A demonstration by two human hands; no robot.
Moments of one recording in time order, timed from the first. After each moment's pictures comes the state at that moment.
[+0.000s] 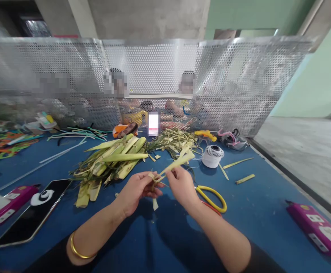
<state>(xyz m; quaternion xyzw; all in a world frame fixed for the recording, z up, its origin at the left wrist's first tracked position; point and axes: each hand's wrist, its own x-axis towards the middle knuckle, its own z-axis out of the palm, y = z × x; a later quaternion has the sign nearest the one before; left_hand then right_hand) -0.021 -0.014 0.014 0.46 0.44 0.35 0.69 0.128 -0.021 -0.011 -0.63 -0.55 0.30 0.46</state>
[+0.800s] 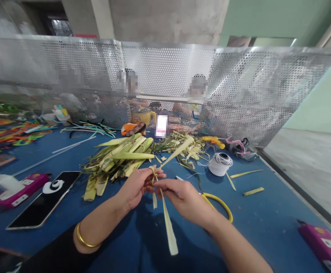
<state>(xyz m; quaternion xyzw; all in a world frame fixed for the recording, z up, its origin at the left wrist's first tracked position) -0.030 -0.003 0.021 0.38 0.45 0.42 0.68 0.136 -0.049 0.026 -0.36 -0.82 0.29 0.33</state>
